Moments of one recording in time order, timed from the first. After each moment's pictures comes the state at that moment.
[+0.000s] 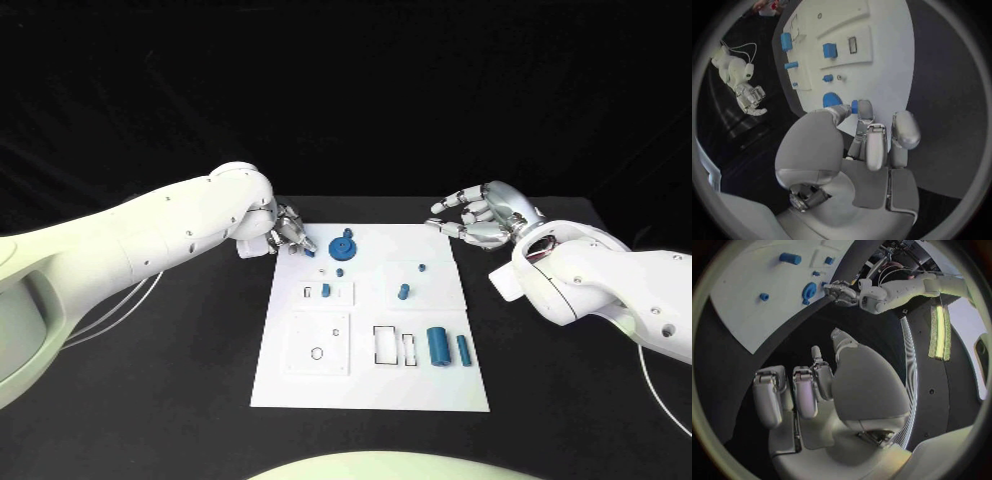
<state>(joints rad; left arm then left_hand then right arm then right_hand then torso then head) 1.30 -0.51 -0.04 0.94 -0.92 0.32 -0.51 1.29 -0.10 0.54 0.24 0.29 0.83 0.07 0.68 0.70 1.16 0.00 0.96 0.58 1.47 -0.06 1.51 1.31 0.10 1.28 0.06 1.36 1.09 1.27 -0.90 -0.12 1.64 -0.78 -0.58 -0.06 1.38 -0.17 0.16 0.29 0.24 0.88 0.17 0.22 0.31 1.42 0.08 1.39 1.31 1.47 0.00 1.56 1.31 0.01 1.47 0.11 1.57 1.31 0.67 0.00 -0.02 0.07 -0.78</state>
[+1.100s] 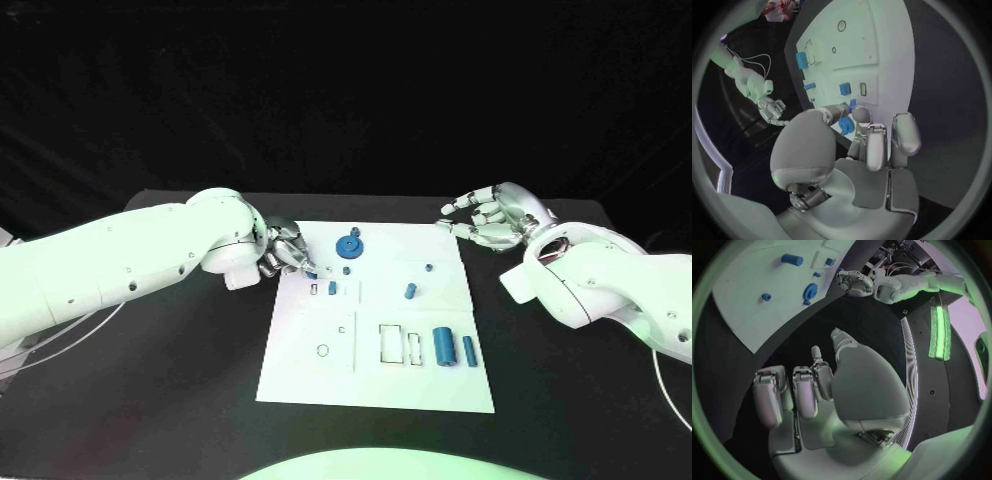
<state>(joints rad) 1.26 -0.78 -0.04 1.39 -0.92 0.18 -0.50 1.17 -0.18 0.69 0.18 0.31 0.85 0.07 0.75 0.70 1.26 -0.02 1.06 0.70 1.46 -0.07 1.52 1.31 0.10 1.33 0.04 1.39 1.15 1.27 -0.91 -0.12 1.64 -0.78 -0.56 -0.06 1.38 -0.17 0.16 0.29 0.24 0.88 0.17 0.22 0.31 1.42 0.08 1.39 1.31 1.47 0.00 1.56 1.31 0.01 1.47 0.11 1.57 1.31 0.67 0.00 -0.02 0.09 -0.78</state>
